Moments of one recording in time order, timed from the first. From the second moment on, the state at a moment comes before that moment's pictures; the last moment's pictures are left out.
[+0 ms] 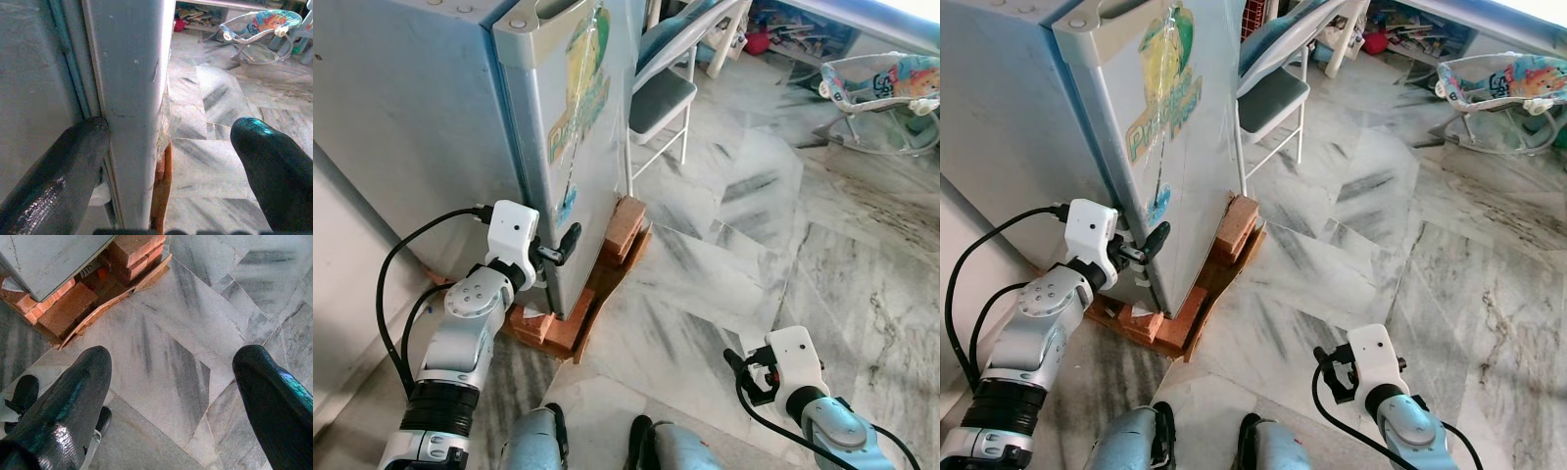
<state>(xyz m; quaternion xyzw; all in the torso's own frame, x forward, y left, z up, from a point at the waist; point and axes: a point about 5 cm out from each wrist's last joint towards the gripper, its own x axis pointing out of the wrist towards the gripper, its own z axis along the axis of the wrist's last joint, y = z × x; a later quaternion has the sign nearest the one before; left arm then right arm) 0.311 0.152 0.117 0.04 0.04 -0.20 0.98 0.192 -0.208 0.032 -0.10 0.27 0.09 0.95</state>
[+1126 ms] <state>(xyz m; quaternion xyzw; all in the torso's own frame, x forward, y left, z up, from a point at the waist) 0.302 0.044 0.154 0.00 0.01 -0.44 0.90 0.191 -0.201 0.025 -0.09 0.28 0.11 0.95</state>
